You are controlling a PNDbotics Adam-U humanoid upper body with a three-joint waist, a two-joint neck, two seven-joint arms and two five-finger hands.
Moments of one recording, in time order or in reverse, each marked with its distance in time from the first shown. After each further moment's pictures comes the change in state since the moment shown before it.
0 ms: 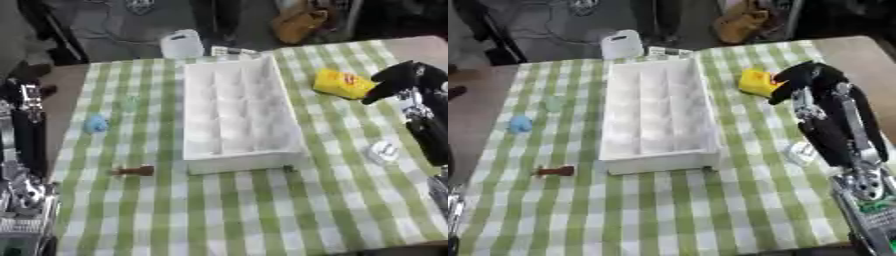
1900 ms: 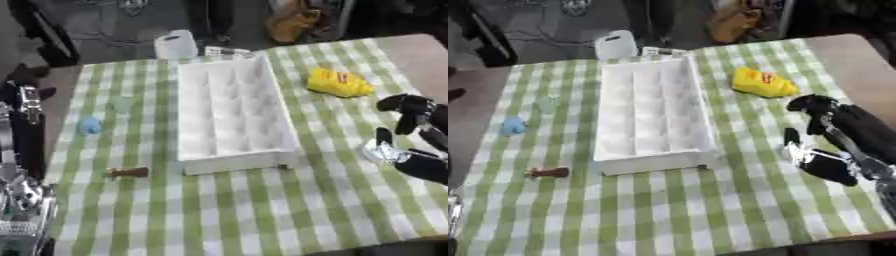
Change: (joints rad) left arm 0.007 0.001 0.000 0.001 -0.005 0.009 -0.009; right arm 0.107 -0.241 -0.073 0.000 0.702 0.161 0.389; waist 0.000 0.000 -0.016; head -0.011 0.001
